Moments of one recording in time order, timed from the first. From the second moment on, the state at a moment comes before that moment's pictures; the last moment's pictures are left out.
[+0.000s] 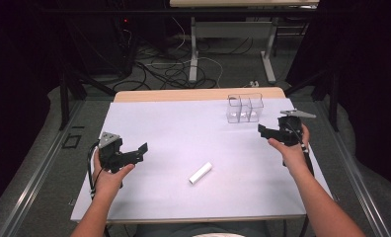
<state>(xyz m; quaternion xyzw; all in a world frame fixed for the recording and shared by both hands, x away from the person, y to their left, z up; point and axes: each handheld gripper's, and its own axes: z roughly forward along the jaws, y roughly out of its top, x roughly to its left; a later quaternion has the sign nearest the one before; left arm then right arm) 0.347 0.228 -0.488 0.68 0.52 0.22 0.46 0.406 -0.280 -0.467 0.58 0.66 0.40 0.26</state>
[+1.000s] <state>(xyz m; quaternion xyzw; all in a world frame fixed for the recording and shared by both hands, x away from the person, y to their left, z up) 0.343 0.236 -0.491 0.67 0.54 0.22 0.46 0.507 -0.264 -0.424 0.60 0.69 0.33 0.24</state>
